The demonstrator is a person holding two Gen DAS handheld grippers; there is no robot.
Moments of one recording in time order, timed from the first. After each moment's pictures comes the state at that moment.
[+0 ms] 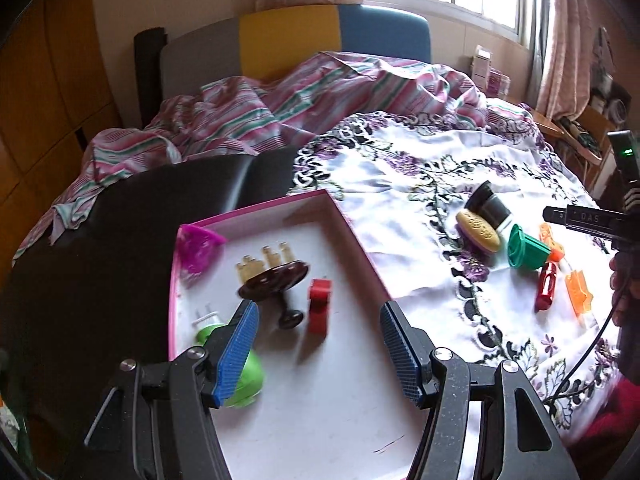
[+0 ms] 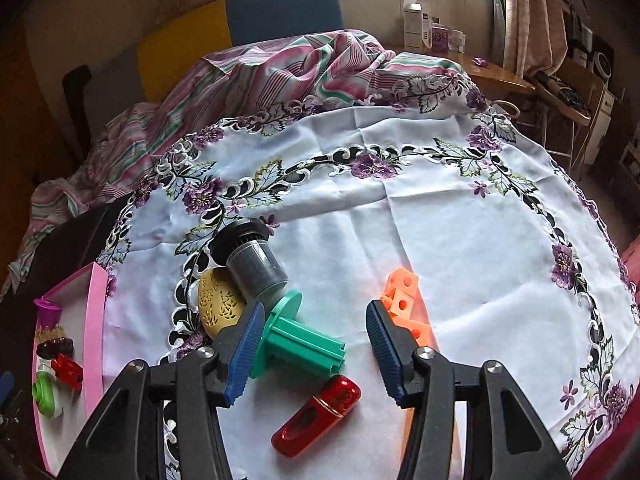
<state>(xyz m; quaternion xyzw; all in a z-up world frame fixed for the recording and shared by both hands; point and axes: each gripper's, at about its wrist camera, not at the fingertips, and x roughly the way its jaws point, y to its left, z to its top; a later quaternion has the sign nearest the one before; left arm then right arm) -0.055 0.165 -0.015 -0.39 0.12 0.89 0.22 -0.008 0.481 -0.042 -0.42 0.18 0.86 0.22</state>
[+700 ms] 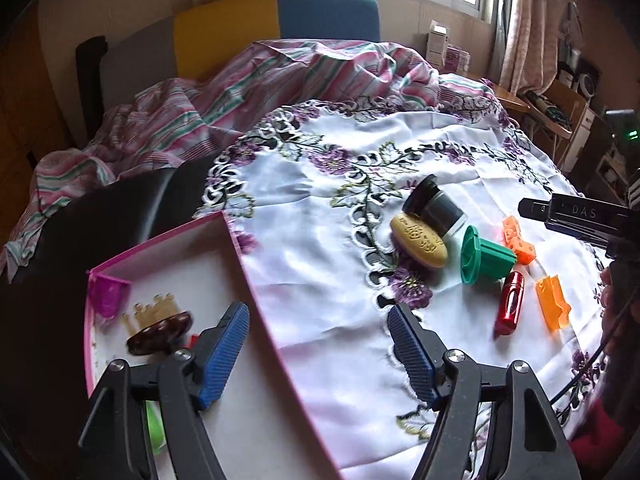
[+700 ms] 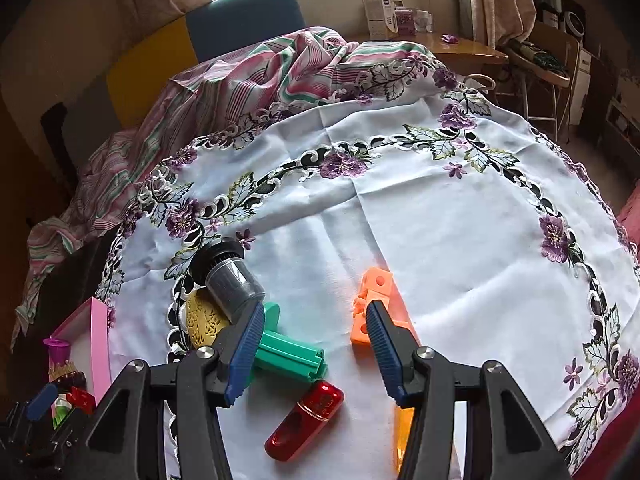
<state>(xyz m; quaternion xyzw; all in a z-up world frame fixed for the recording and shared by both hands) -0.070 0.260 -0.026 -0.41 0.14 0.85 0.28 0.004 0.509 -0.040 -0.40 0.25 0.85 0.24</state>
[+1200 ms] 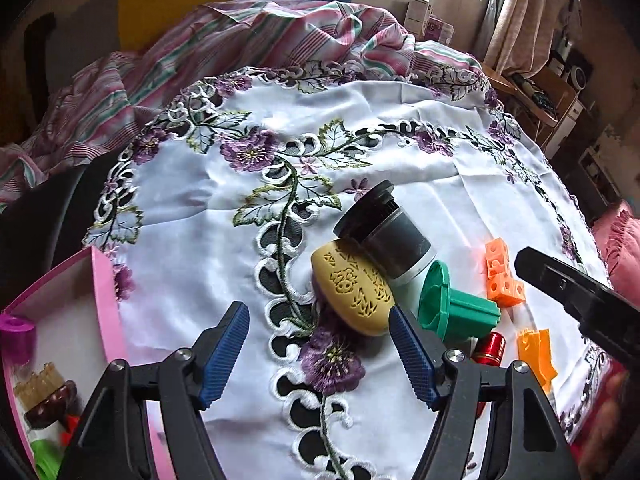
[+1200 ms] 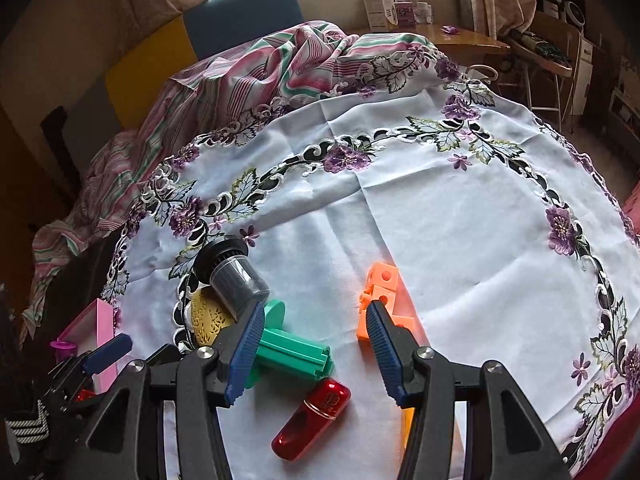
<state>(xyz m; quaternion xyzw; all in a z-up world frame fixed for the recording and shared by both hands) -0.112 0.366 -0.065 -0.48 0.14 0.80 0.32 0.002 0.510 -0.042 -0.41 0.26 0.84 0.23</state>
